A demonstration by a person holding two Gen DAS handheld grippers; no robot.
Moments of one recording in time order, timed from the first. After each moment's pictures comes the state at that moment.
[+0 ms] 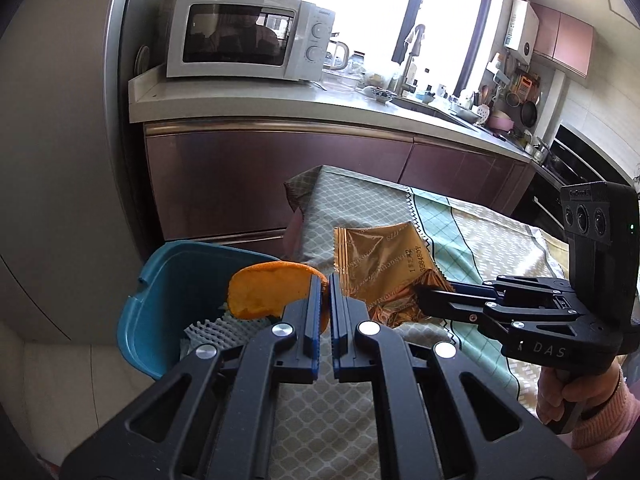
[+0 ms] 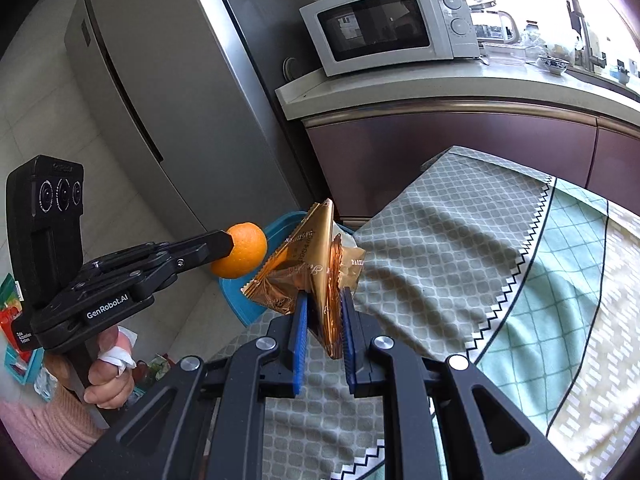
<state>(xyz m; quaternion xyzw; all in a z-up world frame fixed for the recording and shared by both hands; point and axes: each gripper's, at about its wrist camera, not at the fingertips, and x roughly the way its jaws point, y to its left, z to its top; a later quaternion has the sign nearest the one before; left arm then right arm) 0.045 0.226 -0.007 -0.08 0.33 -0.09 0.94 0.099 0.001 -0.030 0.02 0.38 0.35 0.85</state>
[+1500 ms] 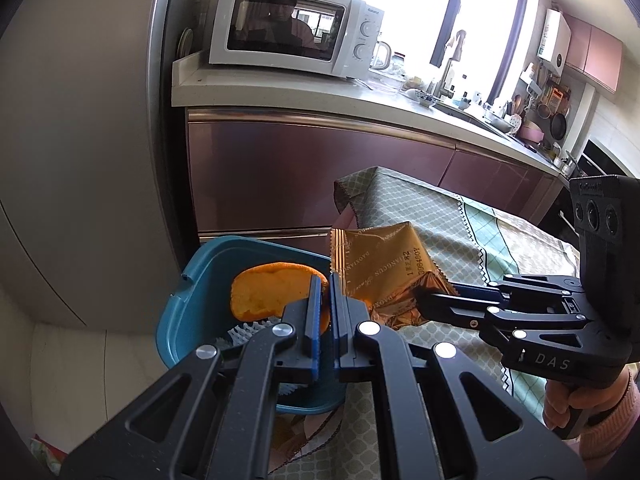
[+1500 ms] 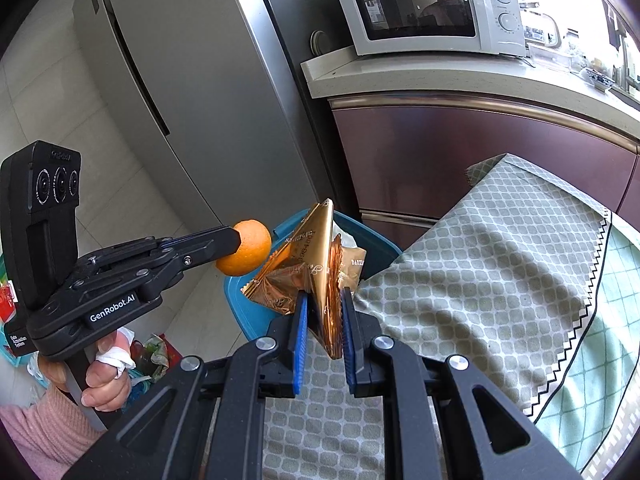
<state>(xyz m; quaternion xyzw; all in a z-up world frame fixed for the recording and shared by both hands) 0.060 0.265 -0.021 -0.10 0.34 -0.04 0.93 0.128 0.067 -0.039 -0.02 0.40 0.37 0.84</state>
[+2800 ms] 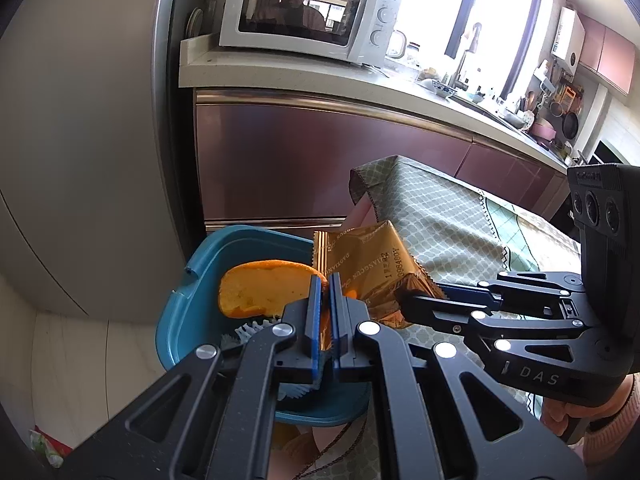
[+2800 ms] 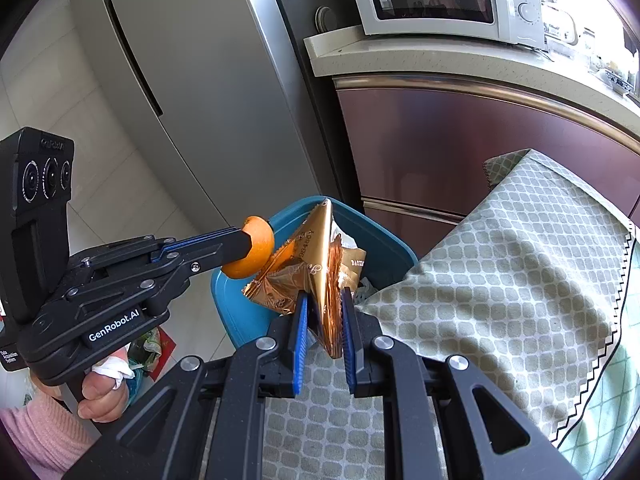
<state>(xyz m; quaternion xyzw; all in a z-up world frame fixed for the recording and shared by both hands) 0.078 0.271 -0.042 -0.10 0.37 -0.02 0.92 0.147 0.098 -0.054 -0.05 0.42 0.37 0.83</state>
